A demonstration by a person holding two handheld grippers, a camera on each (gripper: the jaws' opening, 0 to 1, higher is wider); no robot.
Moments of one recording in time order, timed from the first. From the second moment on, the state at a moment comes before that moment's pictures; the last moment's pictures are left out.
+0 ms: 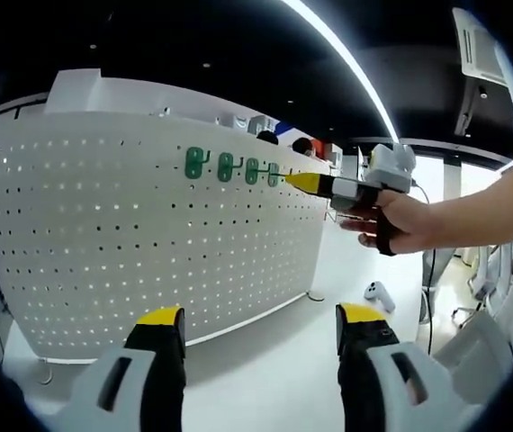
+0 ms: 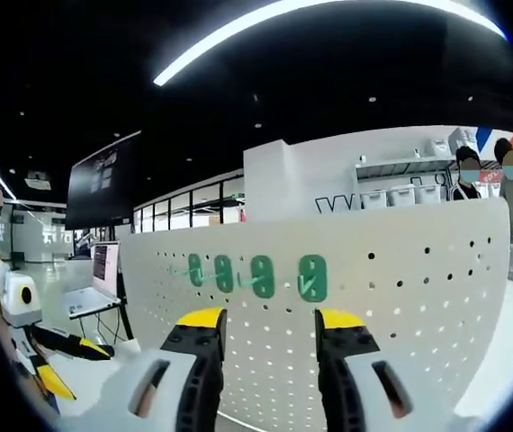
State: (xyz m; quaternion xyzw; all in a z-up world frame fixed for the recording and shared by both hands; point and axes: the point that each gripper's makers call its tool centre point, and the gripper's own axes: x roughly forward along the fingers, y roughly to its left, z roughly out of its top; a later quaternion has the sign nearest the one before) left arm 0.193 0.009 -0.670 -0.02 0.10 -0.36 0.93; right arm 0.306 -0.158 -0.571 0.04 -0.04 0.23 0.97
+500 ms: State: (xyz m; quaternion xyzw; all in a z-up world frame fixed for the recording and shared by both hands) left arm 0.193 0.010 -0.663 -0.02 0.09 -0.36 0.93; right arm 0.275 -0.163 -0.592 0.02 -0.03 0.23 0.97
